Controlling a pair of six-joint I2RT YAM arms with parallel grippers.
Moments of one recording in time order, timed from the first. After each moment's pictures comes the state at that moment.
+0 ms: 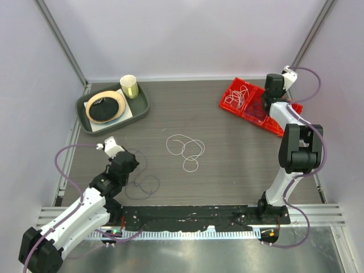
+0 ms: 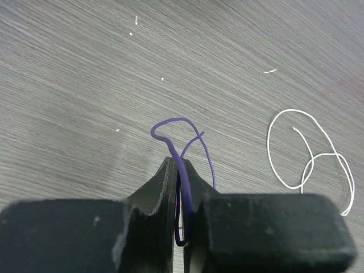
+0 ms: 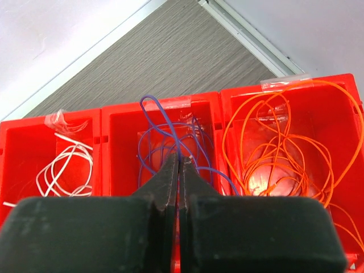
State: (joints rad) left arm -0.55 0.65 0.31 -0.24 -0.57 -0.83; right arm -0.06 1.81 1.31 0.02 0.48 0.42
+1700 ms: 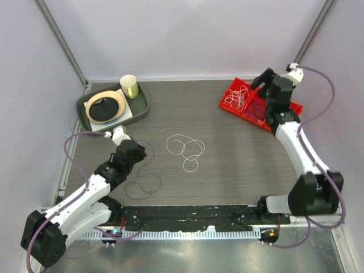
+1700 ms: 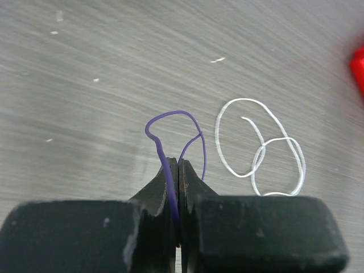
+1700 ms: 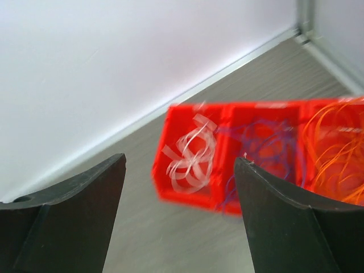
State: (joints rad) left arm -0.55 0.82 0.44 -0.21 -0.45 -0.84; right arm 0.02 1.44 1.20 0.03 0.31 0.51
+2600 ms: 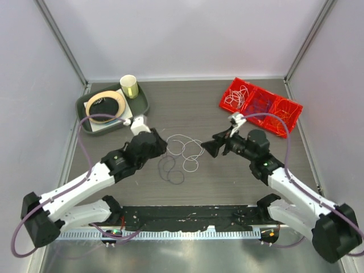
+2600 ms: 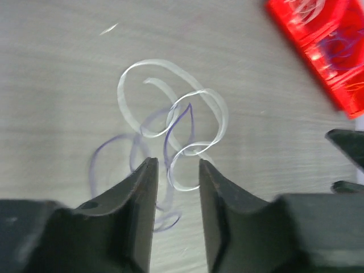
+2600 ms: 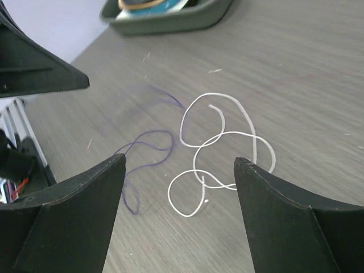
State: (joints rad) left arm -0.85 1.06 0.85 -0.33 -0.45 -0.87; right arm 0.40 0.87 0.45 0.30 -0.45 0.33
